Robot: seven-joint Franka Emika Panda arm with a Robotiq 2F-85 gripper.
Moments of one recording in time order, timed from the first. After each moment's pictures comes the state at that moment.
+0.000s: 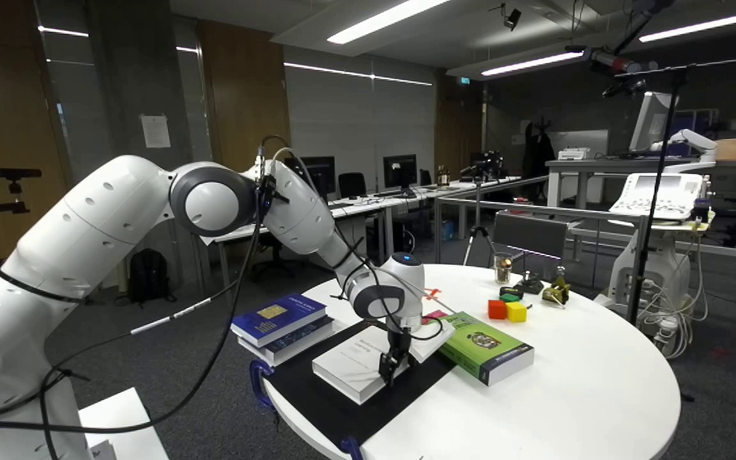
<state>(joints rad) -0.35 0.83 0.09 -1.65 0.16 2.52 -2.01</state>
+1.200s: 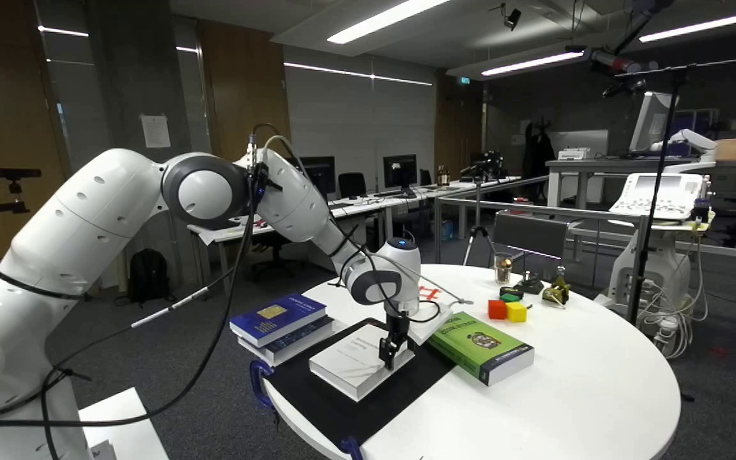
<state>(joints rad) -0.33 0.77 0.09 -1.67 0.16 2.52 -2.01</state>
